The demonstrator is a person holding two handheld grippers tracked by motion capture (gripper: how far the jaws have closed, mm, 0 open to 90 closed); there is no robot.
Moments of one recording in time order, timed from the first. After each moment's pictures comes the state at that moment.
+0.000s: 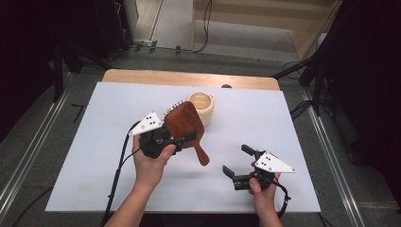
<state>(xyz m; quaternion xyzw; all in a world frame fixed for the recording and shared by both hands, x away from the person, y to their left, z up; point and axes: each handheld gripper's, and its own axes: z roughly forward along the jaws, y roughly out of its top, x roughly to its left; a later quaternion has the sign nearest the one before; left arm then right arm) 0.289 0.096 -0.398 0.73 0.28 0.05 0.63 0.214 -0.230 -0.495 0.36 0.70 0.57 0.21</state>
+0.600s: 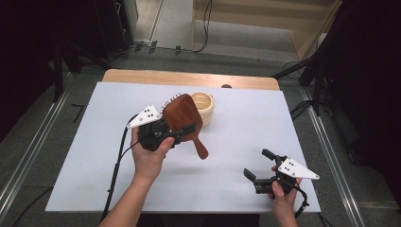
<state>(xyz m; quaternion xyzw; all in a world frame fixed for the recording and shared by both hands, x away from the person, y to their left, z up) 0.302 0.097 -0.388 0.72 0.28 0.06 0.63 0.197 -0.286 -0.504 0.39 0.70 0.56 0.23</state>
